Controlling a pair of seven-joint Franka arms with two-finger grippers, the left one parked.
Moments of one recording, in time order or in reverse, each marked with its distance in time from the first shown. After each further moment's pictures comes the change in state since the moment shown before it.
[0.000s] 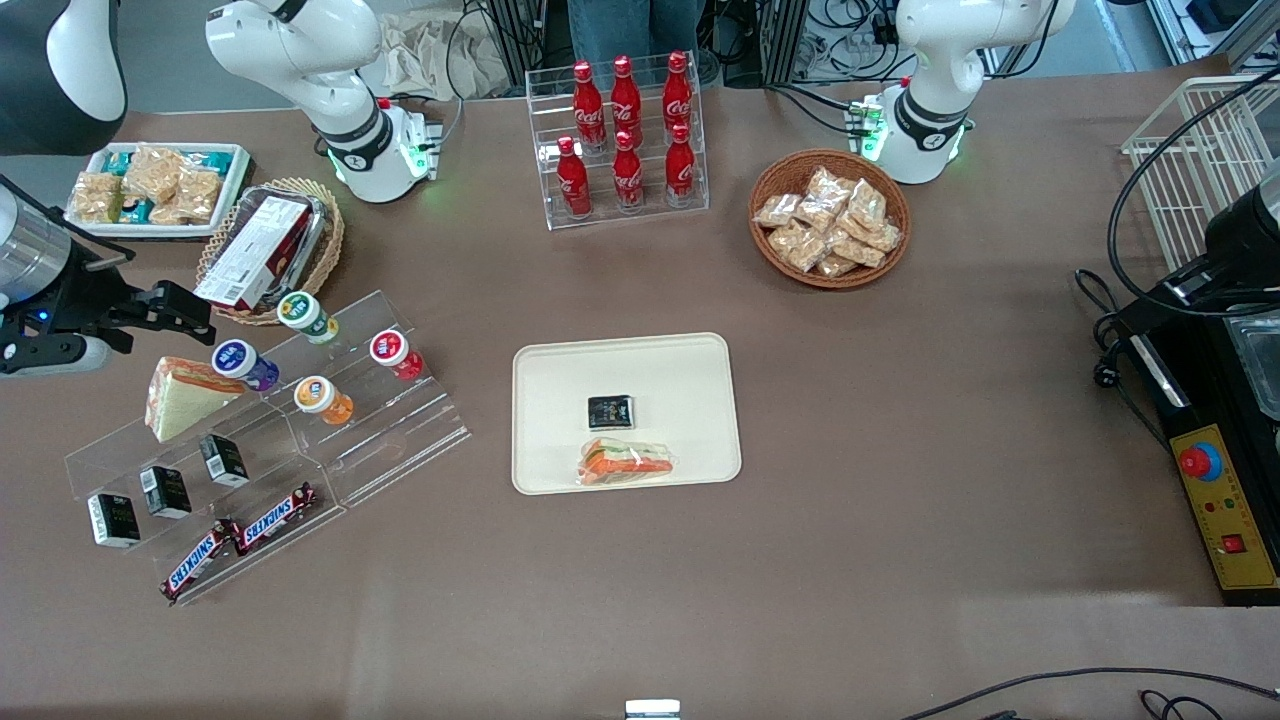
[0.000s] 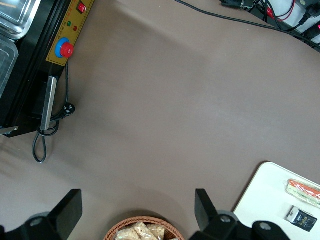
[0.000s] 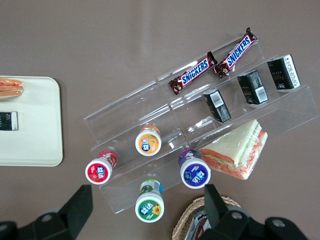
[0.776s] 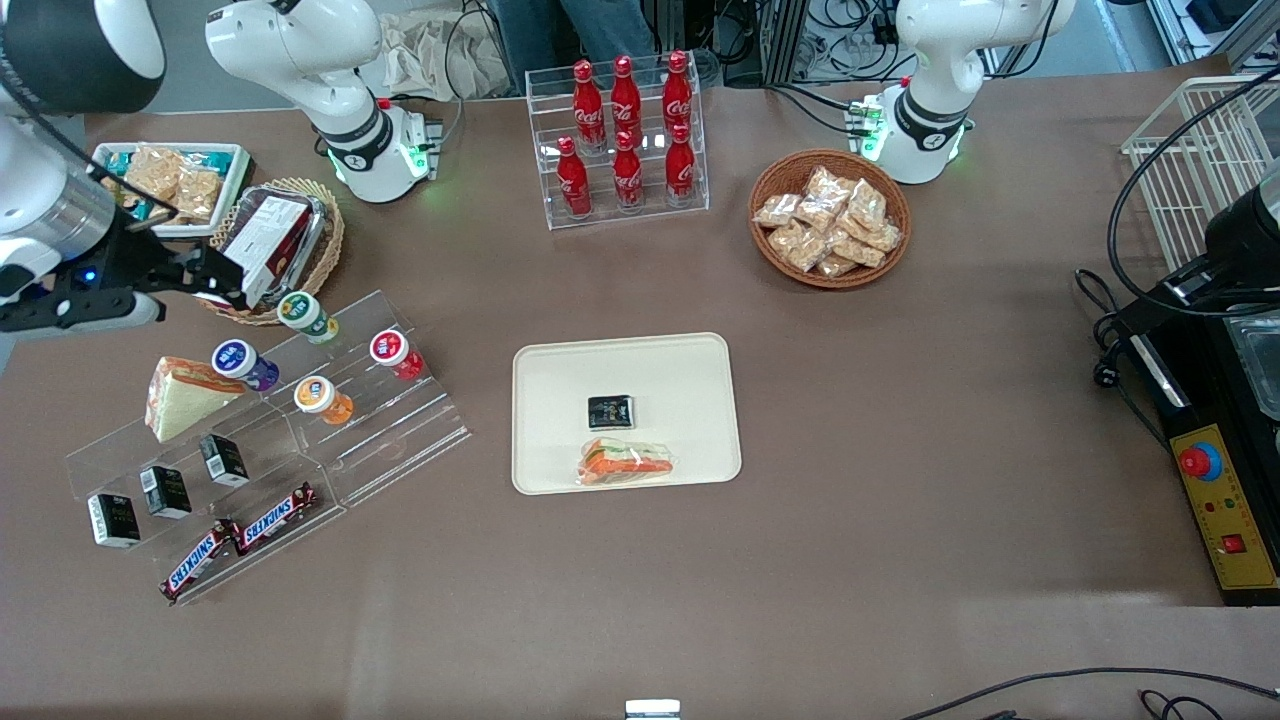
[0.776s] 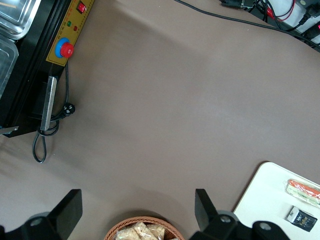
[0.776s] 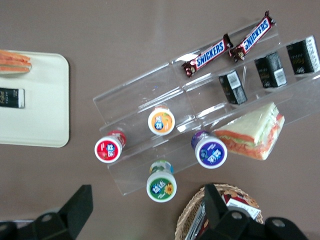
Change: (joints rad) arm 0.039 -0.176 0.007 -0.233 0.000 0.052 0.003
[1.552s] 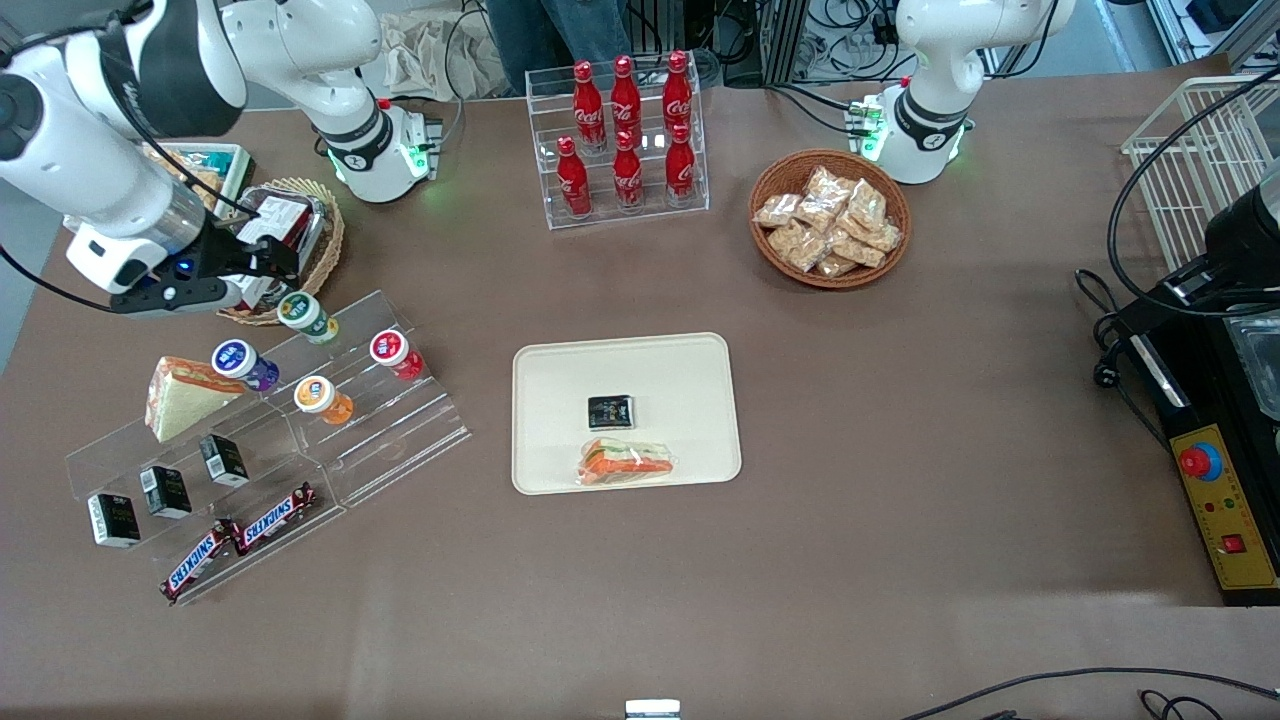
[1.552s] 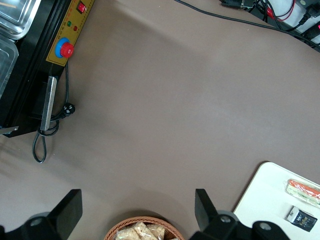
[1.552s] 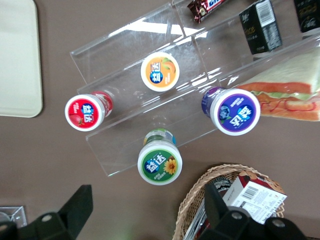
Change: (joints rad) arm -0.001 -0.130 -0.001 -0.393 -0.021 0.183 -0.001
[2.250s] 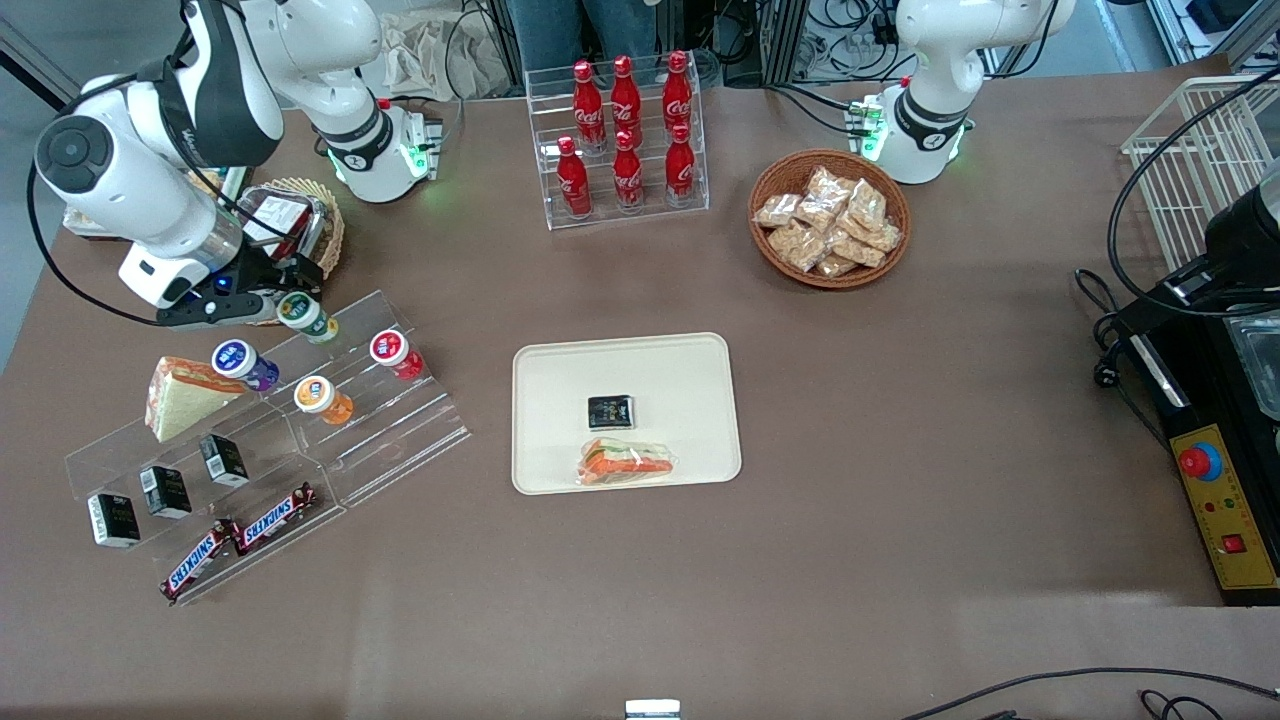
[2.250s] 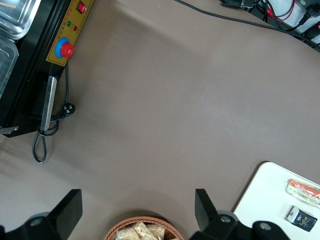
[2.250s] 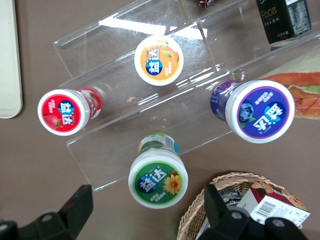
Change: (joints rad) arm -0.002 0.006 0.000 -0.141 -0.009 0.158 0.000
